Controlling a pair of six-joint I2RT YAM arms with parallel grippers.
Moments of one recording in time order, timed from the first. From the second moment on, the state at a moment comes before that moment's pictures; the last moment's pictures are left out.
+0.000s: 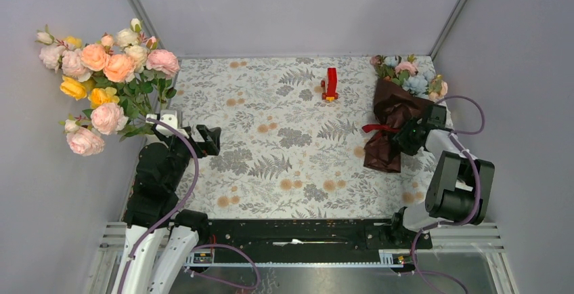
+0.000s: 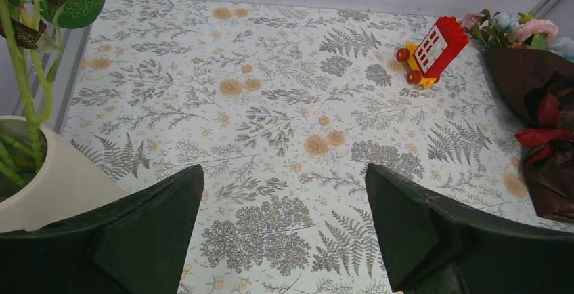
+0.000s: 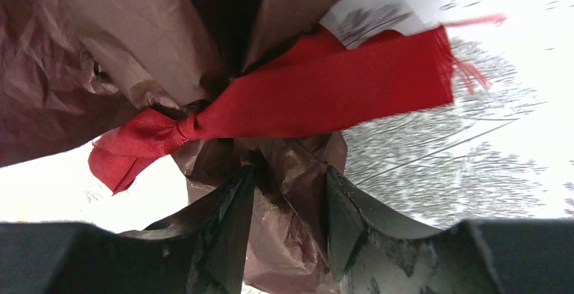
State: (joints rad) left arm -0.20 0.42 0.74 -0.46 -0.02 -0.19; right arm -0.33 1.48 0.78 -0.36 -0.20 0.47
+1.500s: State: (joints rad) left arm -0.21 0.44 0.74 -0.46 -0.02 -0.19; right arm 0.32 1.00 0.49 -0.47 0.06 0.68
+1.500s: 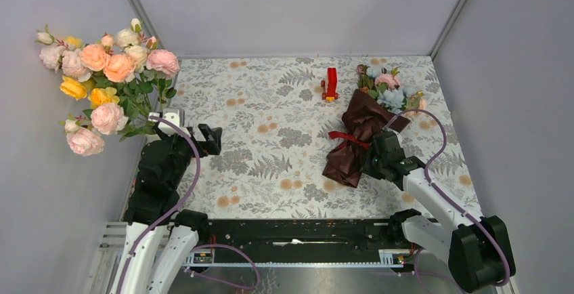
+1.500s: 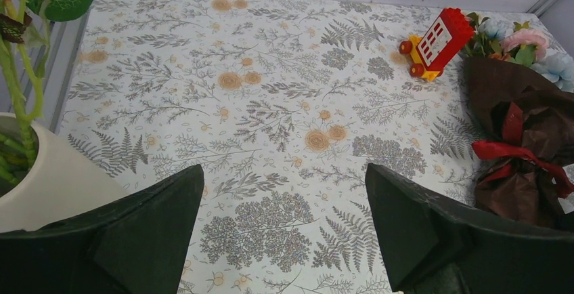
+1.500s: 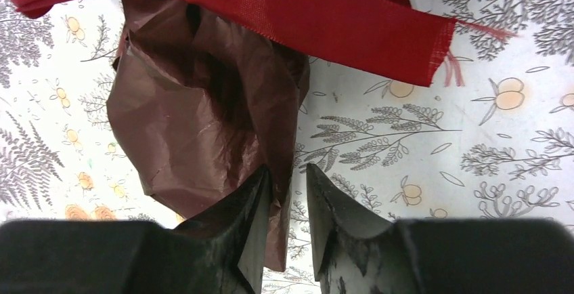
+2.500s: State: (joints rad) left arm -0.24 0.53 0.74 -0.45 0.11 -0.19; right arm 0.76 1.28 0.55 -0.12 0.09 0.92
